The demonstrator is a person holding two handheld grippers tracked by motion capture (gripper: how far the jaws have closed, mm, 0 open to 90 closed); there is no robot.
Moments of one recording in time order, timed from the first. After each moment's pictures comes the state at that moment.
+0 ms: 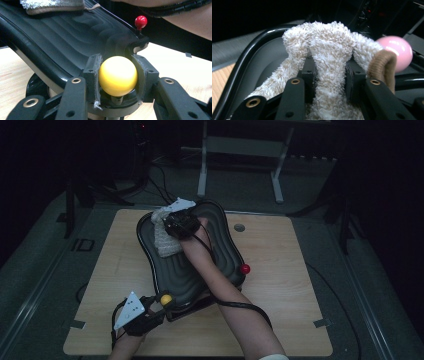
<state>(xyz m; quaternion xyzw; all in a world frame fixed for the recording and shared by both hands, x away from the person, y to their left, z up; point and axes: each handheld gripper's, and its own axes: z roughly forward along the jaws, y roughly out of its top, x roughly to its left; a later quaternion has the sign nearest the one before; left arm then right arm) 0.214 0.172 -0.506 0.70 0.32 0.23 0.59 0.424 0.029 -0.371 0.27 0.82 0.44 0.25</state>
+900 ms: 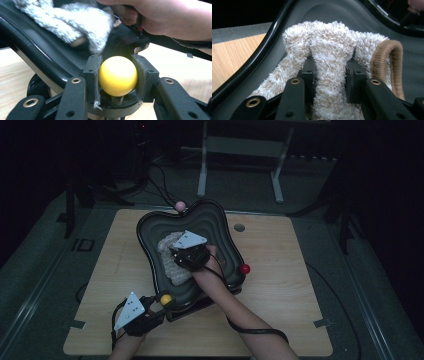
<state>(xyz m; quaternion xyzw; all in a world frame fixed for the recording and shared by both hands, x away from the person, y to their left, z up) 0.214 0.171 -0.506 0.70 0.32 0.24 0.59 0.361 -0.004 -0.416 0.21 0.83 0.44 0.25</state>
